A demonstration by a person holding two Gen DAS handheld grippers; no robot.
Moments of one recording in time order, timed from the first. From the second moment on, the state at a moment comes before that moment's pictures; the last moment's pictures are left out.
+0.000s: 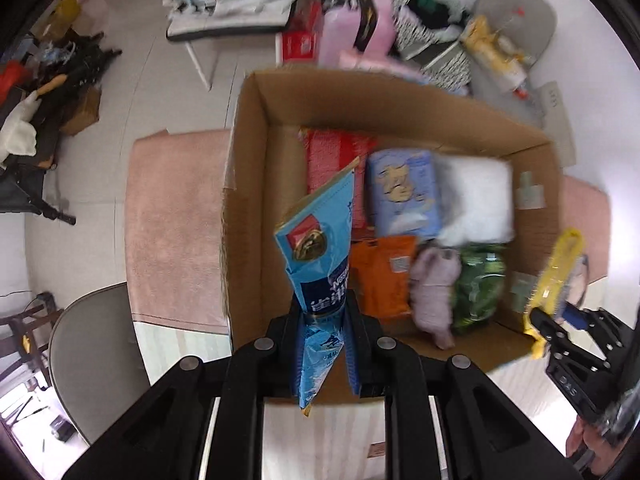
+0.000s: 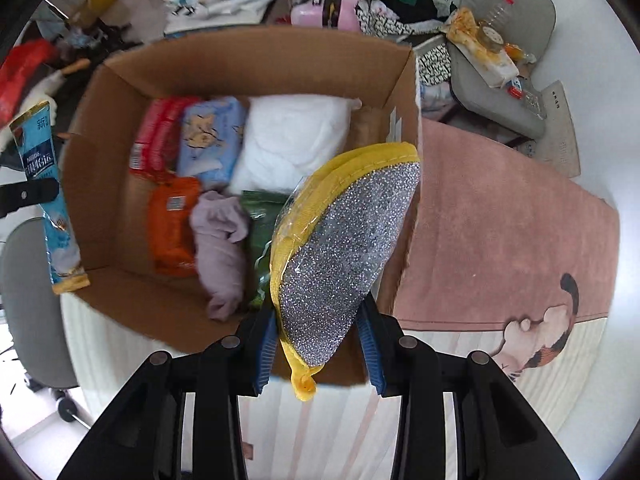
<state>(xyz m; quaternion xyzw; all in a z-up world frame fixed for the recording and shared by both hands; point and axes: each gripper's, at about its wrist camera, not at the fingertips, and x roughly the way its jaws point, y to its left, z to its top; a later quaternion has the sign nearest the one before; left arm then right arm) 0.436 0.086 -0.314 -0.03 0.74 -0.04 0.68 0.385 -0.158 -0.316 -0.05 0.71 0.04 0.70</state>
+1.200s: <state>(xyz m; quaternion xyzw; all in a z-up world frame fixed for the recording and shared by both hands) 0.364 0.081 -0.268 -0.02 0.65 -0.01 0.76 0.359 -0.140 -0.310 0.02 0.67 0.01 0.74</state>
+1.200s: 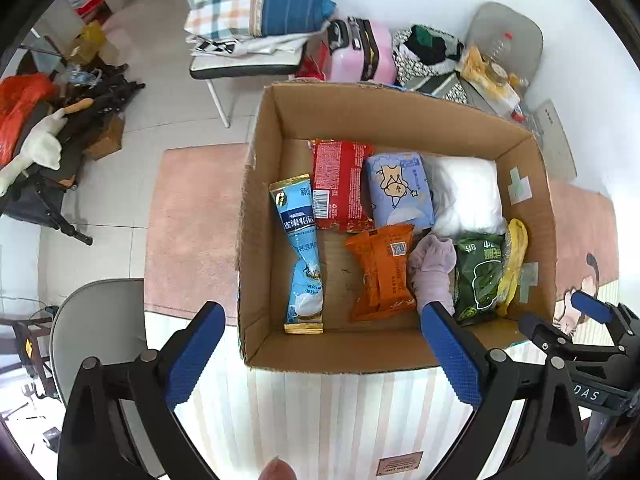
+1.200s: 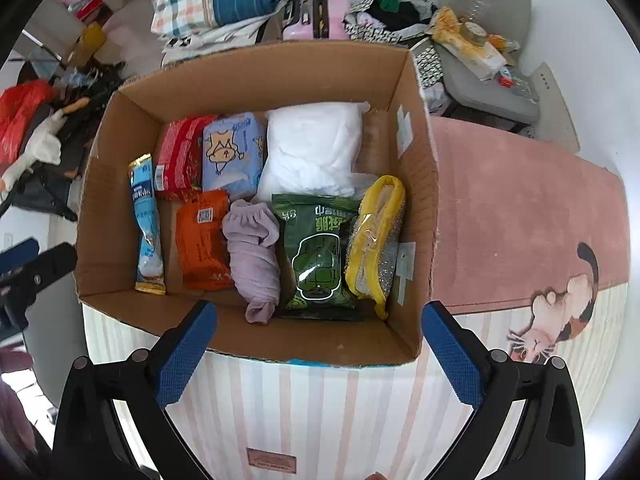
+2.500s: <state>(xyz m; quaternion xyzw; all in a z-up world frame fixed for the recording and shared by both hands) 0.167 0.038 -0.056 0.00 0.48 -0.02 0.87 0.151 -0.148 -0.062 0.00 0.50 0.03 0.87</state>
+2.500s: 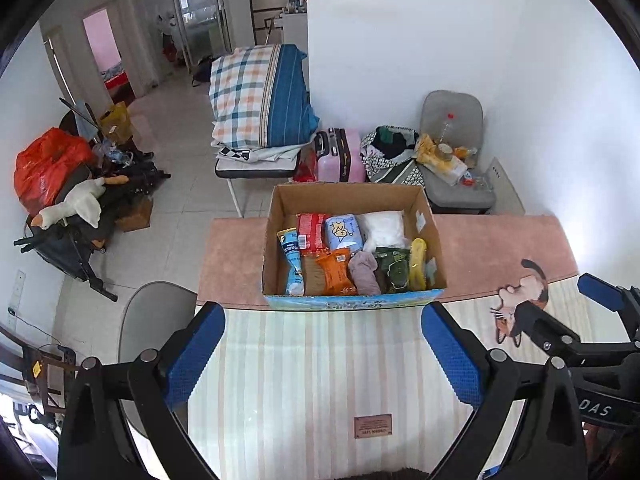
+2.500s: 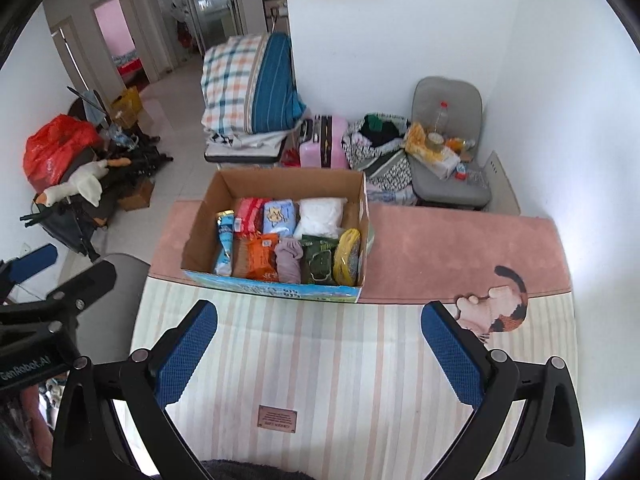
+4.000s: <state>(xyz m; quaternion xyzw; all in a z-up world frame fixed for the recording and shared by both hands) 0.122 0.043 -0.005 0.00 0.44 -0.03 0.90 0.087 -0.157 0.028 -0.02 0.41 -0.01 0.91</state>
